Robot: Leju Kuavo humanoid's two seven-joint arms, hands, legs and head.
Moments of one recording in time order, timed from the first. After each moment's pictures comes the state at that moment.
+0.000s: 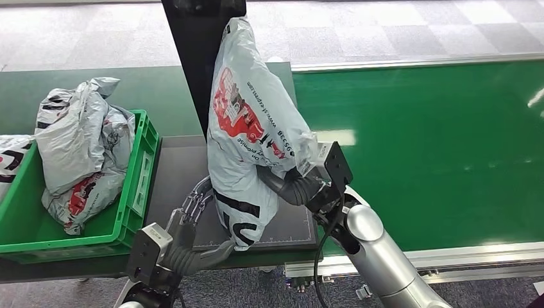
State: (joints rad) left arm 0.13 -0.09 -0.35 -1.65 -0.18 -0.10 -0.21; right arm -0.46 -0.10 0.55 -1.35 -0.31 0.18 -0.17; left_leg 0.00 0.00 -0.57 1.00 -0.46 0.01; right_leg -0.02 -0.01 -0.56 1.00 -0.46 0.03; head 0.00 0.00
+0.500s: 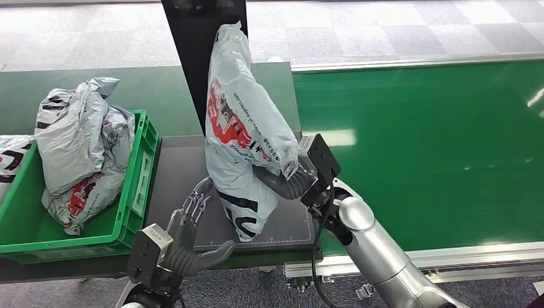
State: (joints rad) left arm 0.13 -0.09 -0.36 -1.65 -0.18 -0.09 -0.21; right arm -0.53 -0.09 0.59 -1.21 -0.33 0.18 -0.16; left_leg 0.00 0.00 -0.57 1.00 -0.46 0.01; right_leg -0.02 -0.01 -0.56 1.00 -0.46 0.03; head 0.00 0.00
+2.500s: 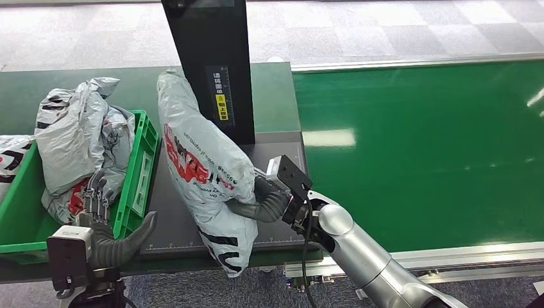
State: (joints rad) left arm 0.21 -0.10 -0.10 -1.79 -0.33 0.23 -0.23; right arm -0.56 -0.06 0.73 -1.09 -0.36 0.31 -0.20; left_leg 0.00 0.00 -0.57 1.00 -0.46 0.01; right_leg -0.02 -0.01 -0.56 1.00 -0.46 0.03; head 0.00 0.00
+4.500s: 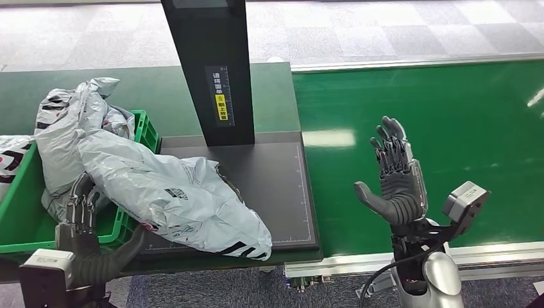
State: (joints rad) left arm 0.31 -0.15 -0.06 -1.97 -0.42 0.11 -0.25; right arm -0.06 -0.04 -0.01 -1.68 -0.20 0.16 -0.30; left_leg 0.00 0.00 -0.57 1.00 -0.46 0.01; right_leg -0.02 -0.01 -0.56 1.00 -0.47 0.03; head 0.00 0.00
